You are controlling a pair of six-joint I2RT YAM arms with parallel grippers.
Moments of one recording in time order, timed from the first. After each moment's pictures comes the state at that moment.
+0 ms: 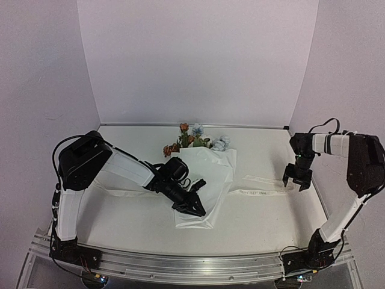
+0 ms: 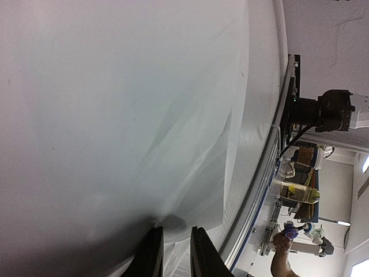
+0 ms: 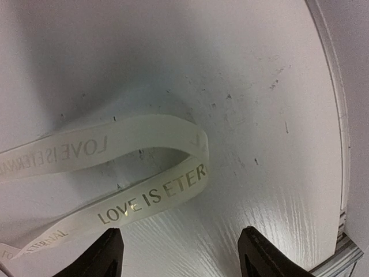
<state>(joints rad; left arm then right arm) -0.90 2.13 1.21 -0.03 0.81 -0.63 0.06 1.67 1.09 -0.91 0.13 0.52</state>
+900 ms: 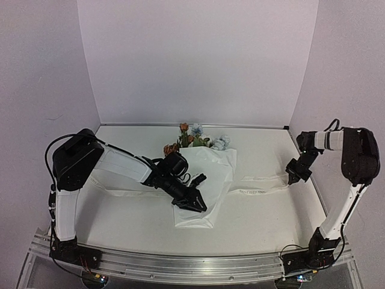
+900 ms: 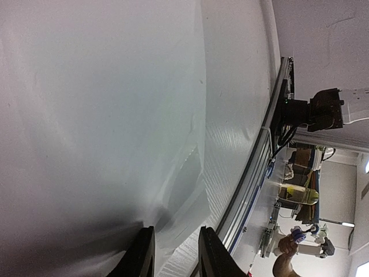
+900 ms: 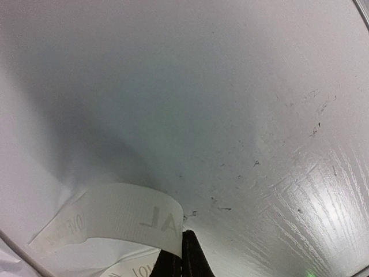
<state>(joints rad) -0.90 2.07 1.22 -0.08 0.80 -0.62 -0.08 1.85 1.20 -0.83 -0.09 0.71</state>
